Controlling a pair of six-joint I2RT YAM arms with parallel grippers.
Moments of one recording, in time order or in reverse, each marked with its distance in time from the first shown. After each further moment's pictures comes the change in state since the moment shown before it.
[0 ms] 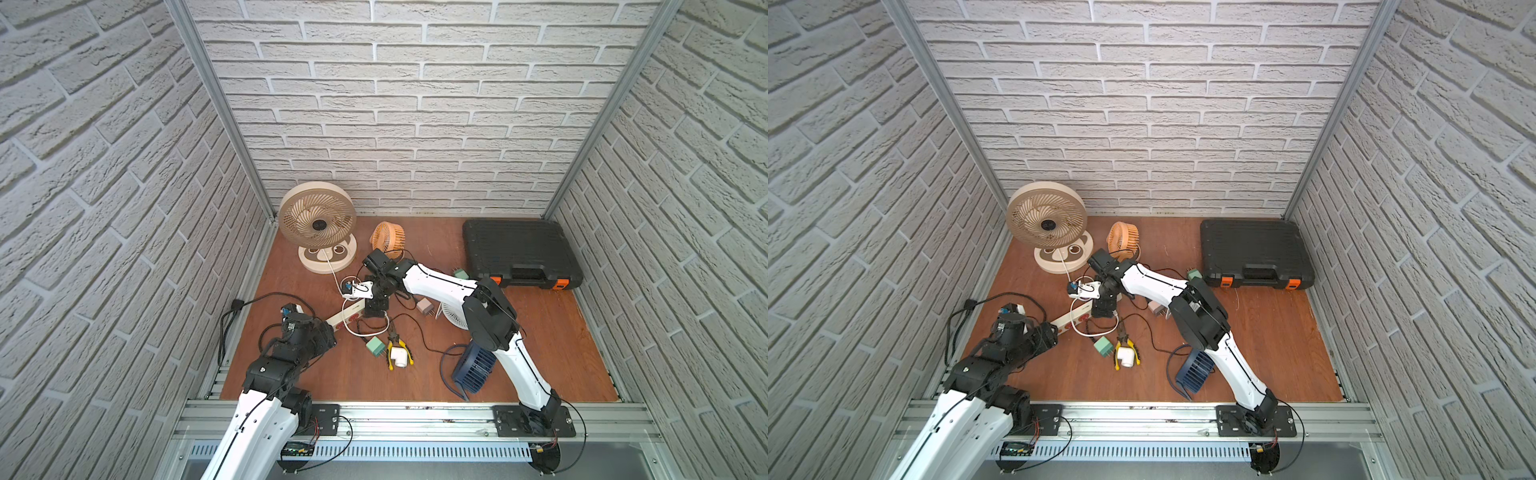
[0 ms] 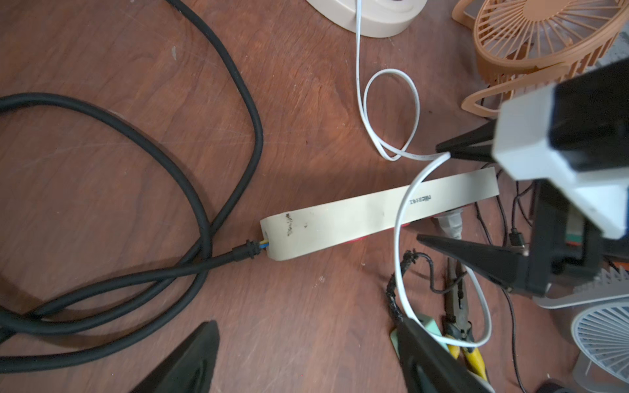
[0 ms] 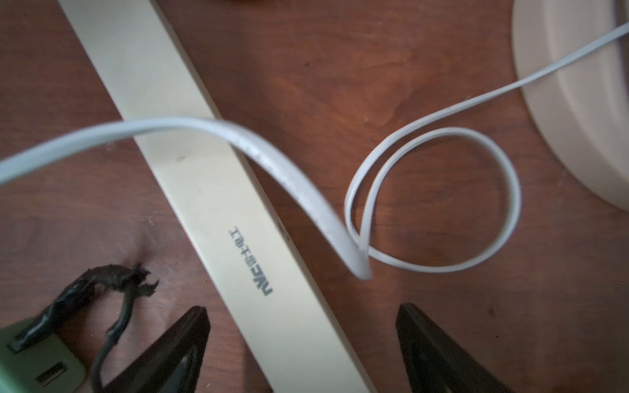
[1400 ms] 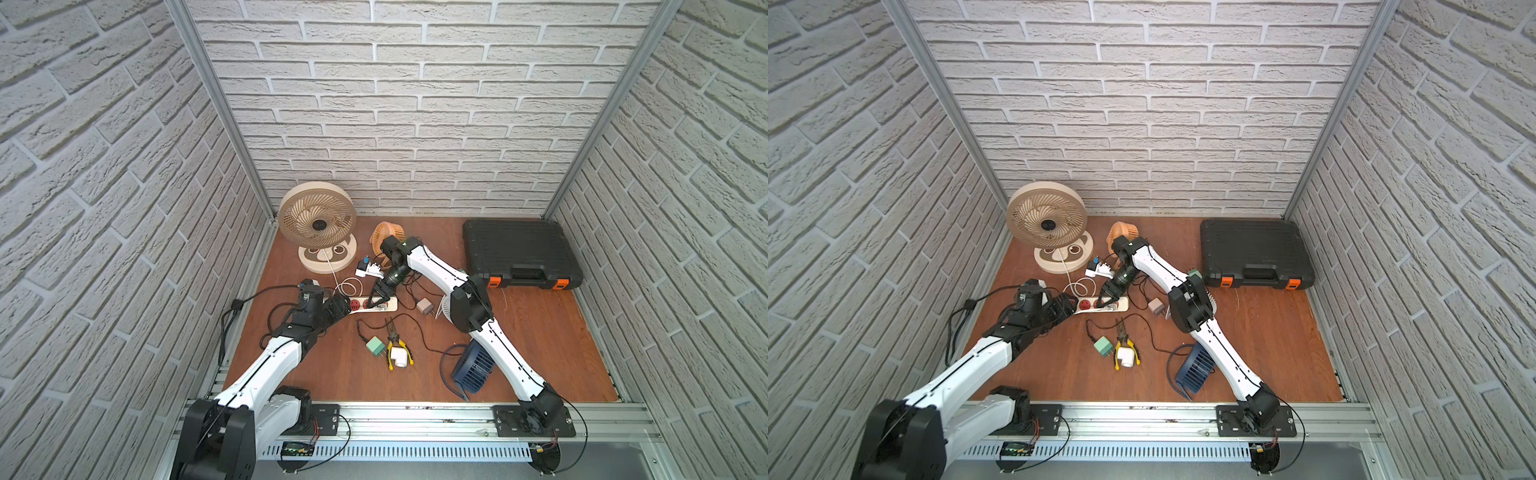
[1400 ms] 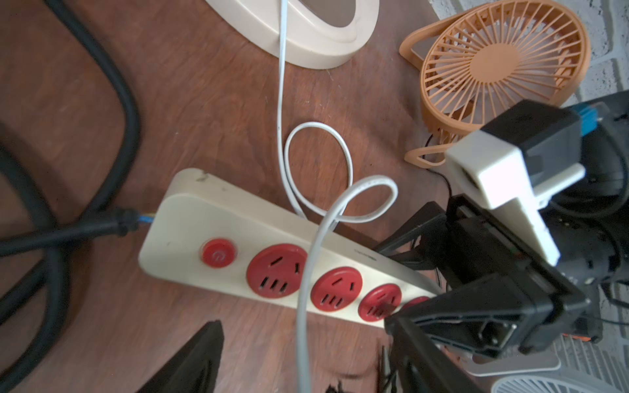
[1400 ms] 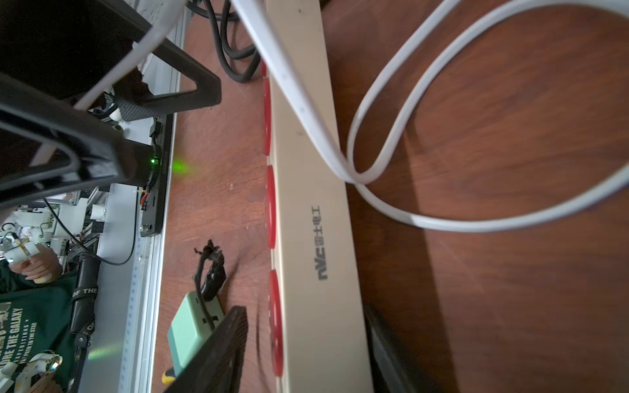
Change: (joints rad) left arm 0.043 0.583 -0.023 0.731 0.189 -0.105; right arm -0.189 0.452 0.702 -0.613 -0.634 0.204
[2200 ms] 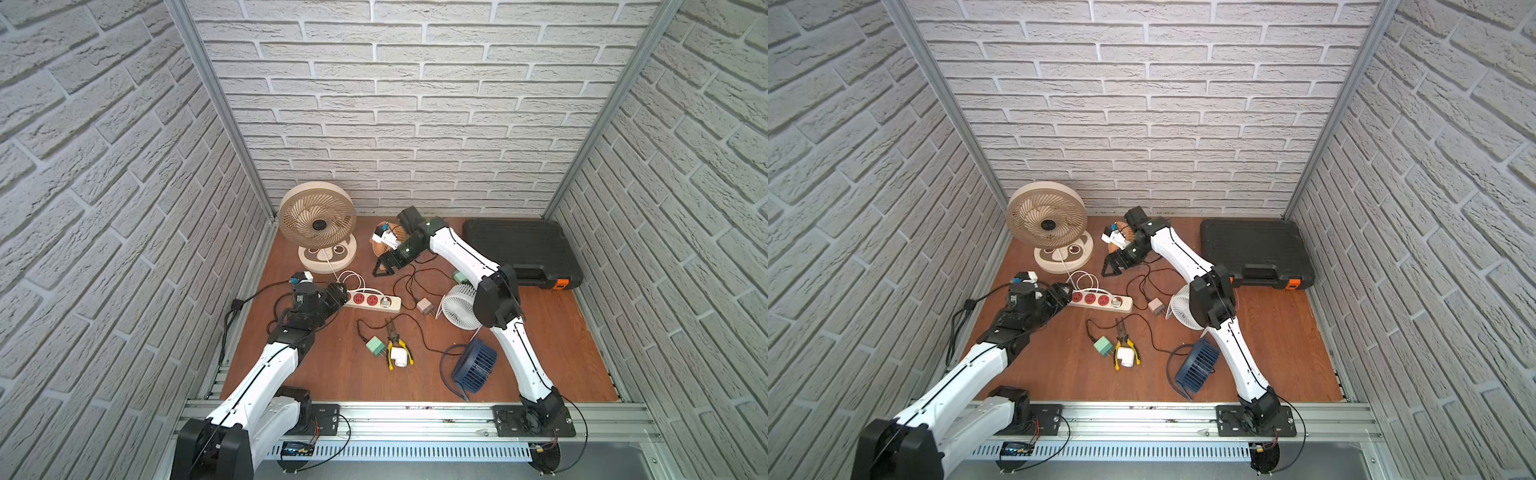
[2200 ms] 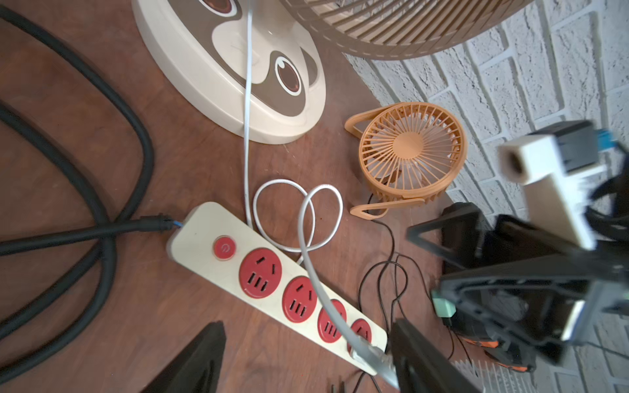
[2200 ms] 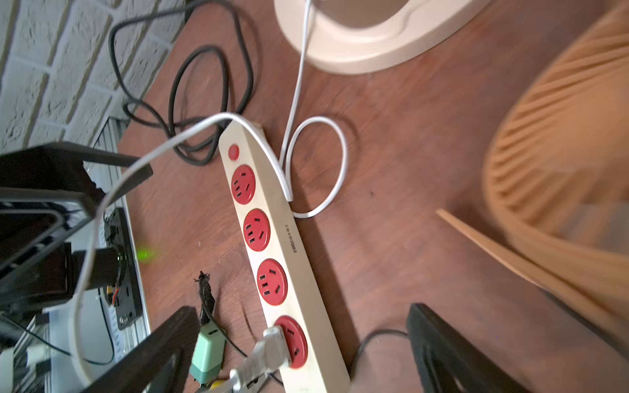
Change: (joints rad) left arm 0.013 -0.159 0.017 -0.015 -0.055 -0.044; right arm -0.094 -0.388 -0.292 0.293 0.296 0.447
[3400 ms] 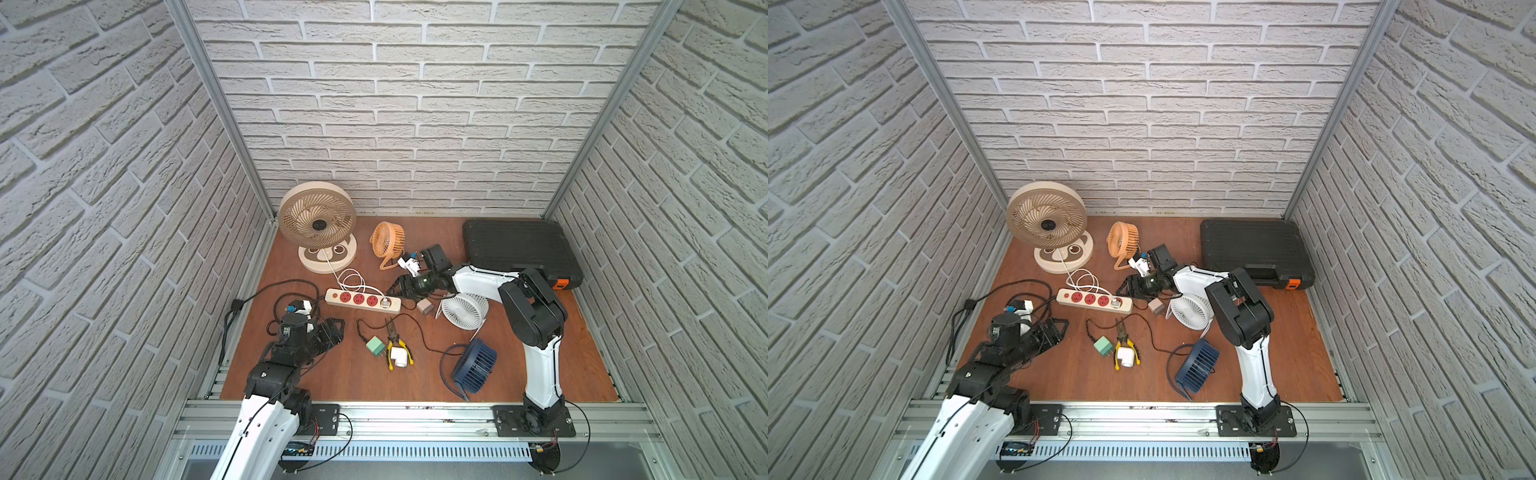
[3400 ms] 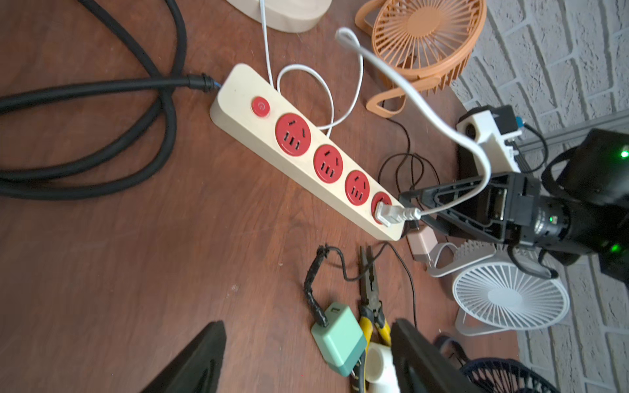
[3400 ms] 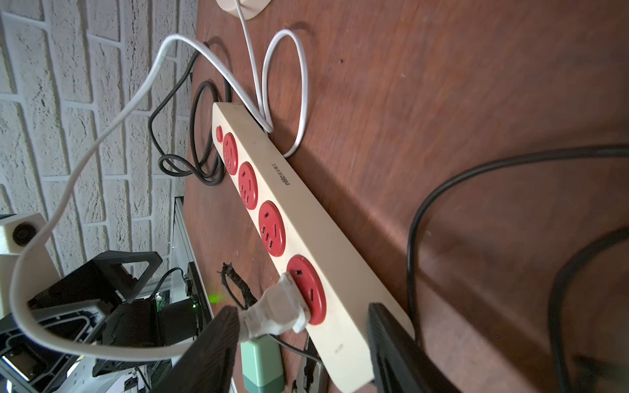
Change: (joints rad) left arm -0.045 -0.495 -0.081 -0.546 0.132 0.105; right arm 0.002 -0.360 -1.032 0.877 -0.119 0.616
